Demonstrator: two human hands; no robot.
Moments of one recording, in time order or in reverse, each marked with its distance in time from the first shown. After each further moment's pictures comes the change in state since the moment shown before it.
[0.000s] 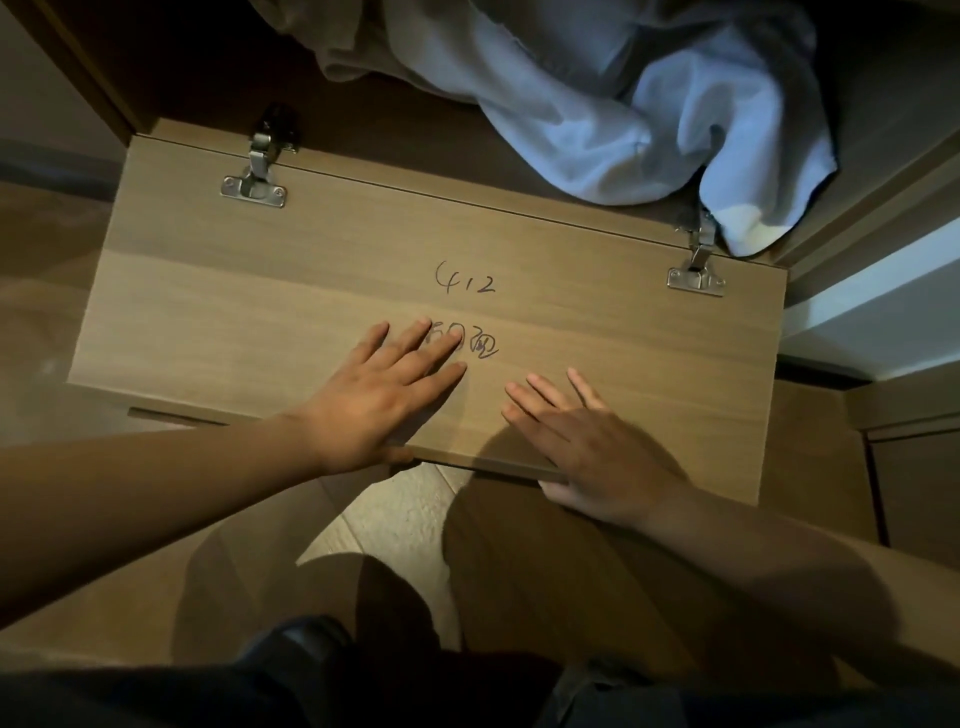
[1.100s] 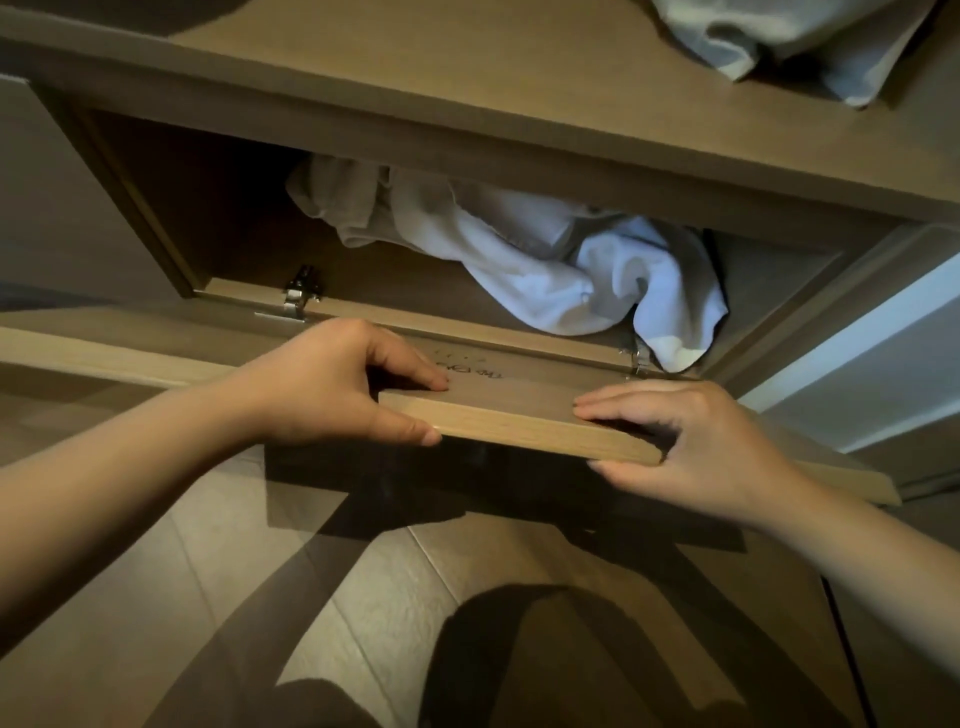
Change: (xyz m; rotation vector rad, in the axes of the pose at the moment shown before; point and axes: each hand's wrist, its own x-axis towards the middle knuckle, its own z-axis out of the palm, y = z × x) left_hand -0.028 -0.037 -0.184 -0.746 0.167 -0.056; right_hand -0.014 0.022 -0.195 0.517 0.263 0.244
